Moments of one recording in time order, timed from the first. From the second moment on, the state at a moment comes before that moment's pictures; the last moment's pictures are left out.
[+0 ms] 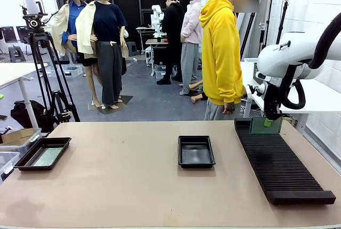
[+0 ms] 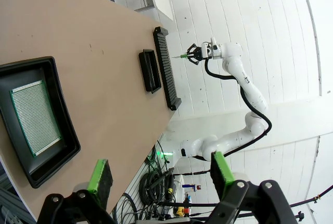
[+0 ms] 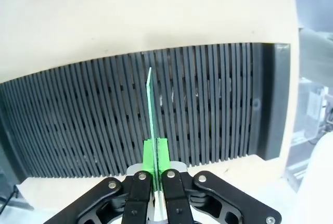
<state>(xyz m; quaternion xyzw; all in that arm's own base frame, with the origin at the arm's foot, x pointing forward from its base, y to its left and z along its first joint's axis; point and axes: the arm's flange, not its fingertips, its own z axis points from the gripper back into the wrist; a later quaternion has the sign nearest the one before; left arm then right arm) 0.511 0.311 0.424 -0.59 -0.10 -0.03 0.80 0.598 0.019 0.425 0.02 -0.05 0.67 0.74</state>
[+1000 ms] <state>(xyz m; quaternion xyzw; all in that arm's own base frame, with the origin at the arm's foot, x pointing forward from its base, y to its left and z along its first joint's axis) 0.511 0.311 0.424 -0.59 -0.10 -0.03 0.80 0.529 0.084 0.474 0.01 -0.06 0.43 0.90</state>
